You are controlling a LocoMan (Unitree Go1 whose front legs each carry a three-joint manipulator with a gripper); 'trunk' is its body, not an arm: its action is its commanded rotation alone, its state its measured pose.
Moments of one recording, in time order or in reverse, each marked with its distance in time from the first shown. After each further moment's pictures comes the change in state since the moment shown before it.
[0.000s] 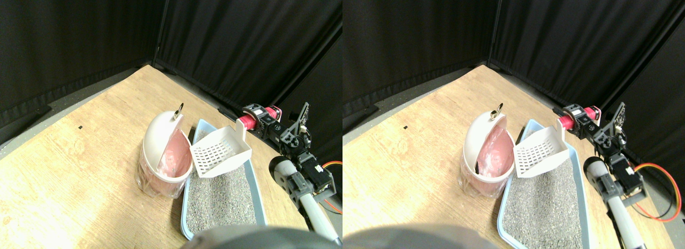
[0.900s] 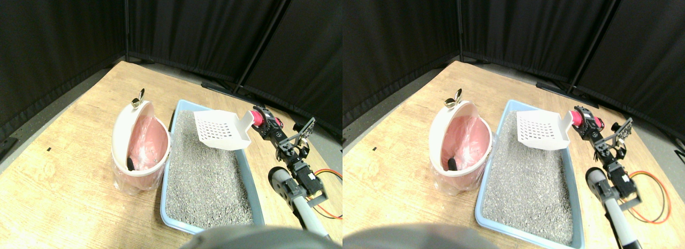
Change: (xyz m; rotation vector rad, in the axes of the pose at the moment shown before) right arm -0.056 -0.078 -0.089 0.461 -0.213 -0.323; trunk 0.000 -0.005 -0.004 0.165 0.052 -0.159
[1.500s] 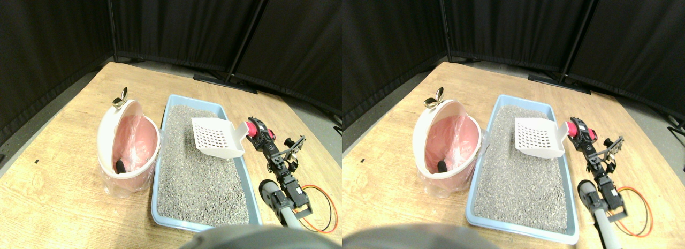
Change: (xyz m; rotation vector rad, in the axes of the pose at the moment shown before) right arm -0.026 -0.029 -0.039 0.107 -0.036 -0.064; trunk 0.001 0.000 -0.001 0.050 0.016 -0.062
